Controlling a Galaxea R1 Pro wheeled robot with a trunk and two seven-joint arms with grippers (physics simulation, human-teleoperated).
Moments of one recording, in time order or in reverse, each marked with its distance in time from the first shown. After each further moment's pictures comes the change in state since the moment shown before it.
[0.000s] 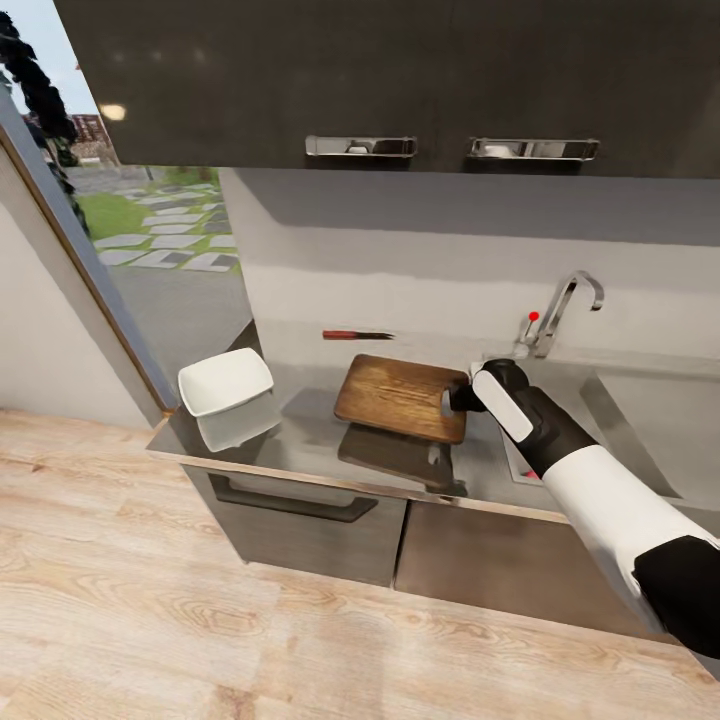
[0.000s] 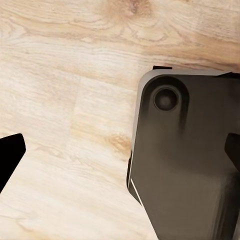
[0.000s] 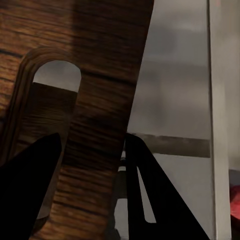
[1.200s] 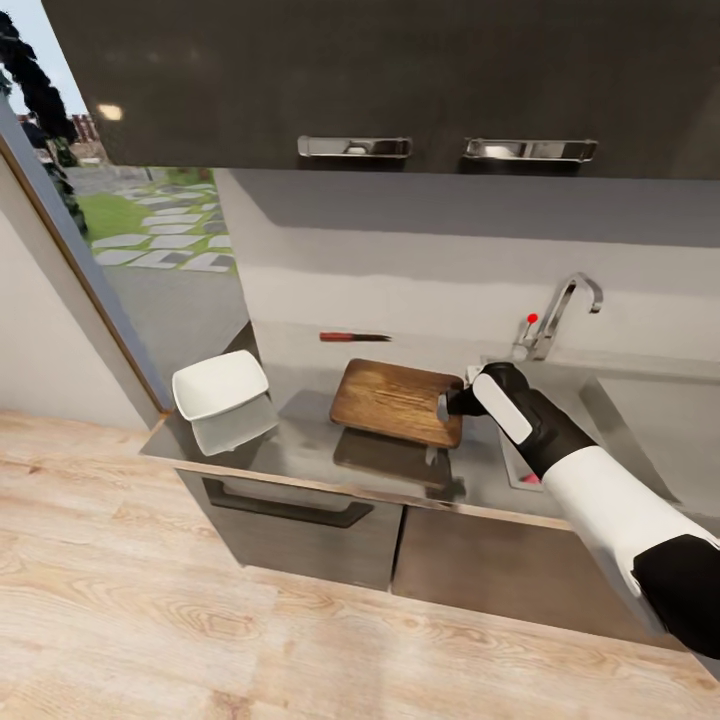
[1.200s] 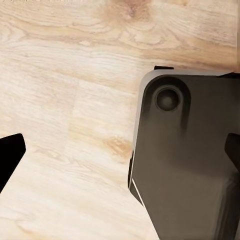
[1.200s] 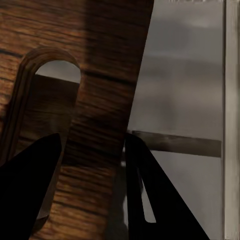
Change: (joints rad) left arm 0.000 0.003 0.000 0.000 0.001 0.000 0.000; right arm 0.000 -0.001 0.009 0.027 0.000 0.002 0.063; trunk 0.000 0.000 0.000
